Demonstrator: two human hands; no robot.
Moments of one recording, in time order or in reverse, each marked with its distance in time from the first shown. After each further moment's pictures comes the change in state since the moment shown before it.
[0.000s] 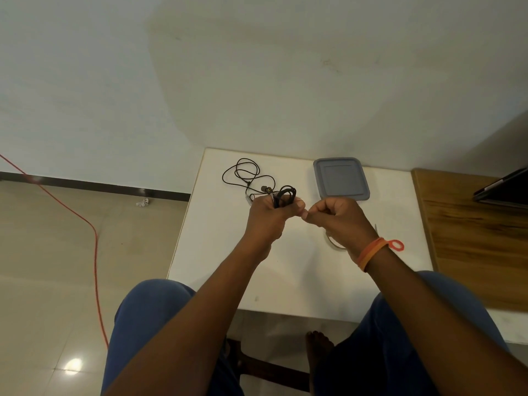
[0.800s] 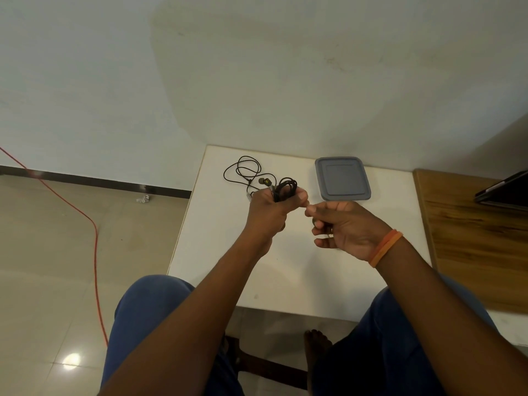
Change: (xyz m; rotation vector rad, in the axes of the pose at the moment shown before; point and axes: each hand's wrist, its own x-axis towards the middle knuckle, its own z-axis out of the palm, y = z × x) left_hand -0.001 0.008 -0.002 -0.096 -0.030 0.035; right_hand -0.002 -0.005 -0.015 0.430 -0.316 0.323
